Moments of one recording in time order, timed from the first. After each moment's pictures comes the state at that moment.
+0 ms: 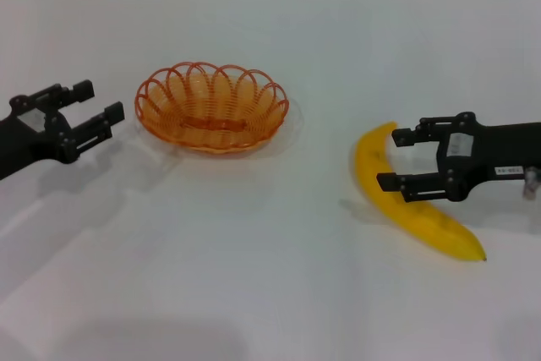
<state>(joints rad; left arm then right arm) -0.38 -2.00 0.84 0.49 1.54 1.30 -1.05 0.32 2.05 -1.05 -1.04 -1.96 -1.48 1.57</state>
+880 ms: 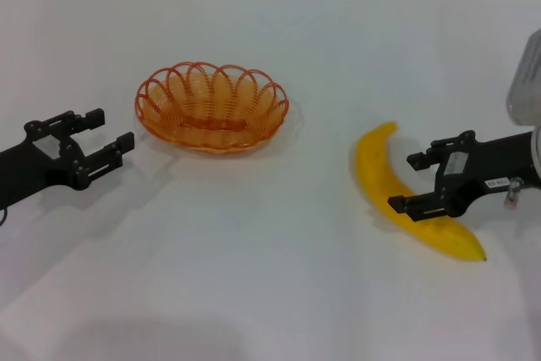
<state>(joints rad) -0.37 -2.02 0.85 0.47 1.60 1.26 -0.98 0.26 2.05 -1.34 -1.35 -2.23 -1.35 1.98</state>
